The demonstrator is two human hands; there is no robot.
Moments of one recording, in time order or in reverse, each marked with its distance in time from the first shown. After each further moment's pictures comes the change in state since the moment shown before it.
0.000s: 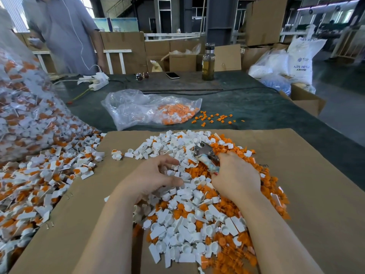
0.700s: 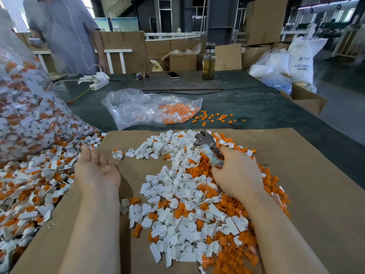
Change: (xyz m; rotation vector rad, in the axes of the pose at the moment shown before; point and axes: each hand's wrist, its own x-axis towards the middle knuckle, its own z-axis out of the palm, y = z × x) left_hand -0.006 -0.024 -0.042 -1.658 0.984 0.053; right_hand 0.002 0.005 -0.003 0.184 0.106 -0.077
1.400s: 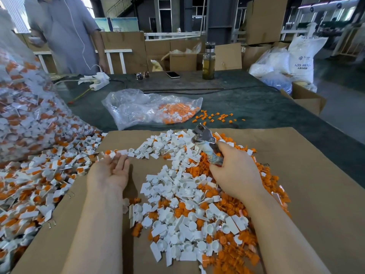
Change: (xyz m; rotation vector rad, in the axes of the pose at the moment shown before) left_hand -0.003 -0.006 0.009 0.094 0.109 -0.296; right_hand -0.003 -0.003 -0.007 0.169 0.008 -0.115
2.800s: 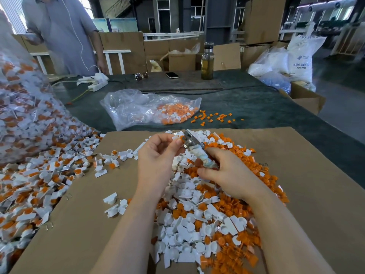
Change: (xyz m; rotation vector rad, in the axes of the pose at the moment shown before) left_hand -0.050 -0.074 0.014 0.774 -0.691 0.650; right_hand 0.000 -0.010 -0.016 0.390 -0.326 -0.021
